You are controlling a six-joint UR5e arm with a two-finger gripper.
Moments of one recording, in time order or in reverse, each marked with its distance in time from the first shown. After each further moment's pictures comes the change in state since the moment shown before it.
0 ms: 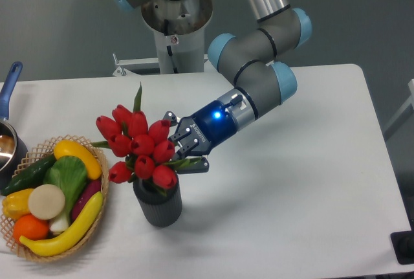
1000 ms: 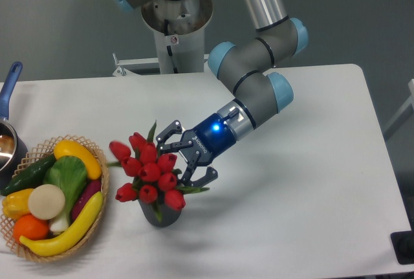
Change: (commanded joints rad) arm 0.008 -0.021 -0.017 0.000 0.086 0.066
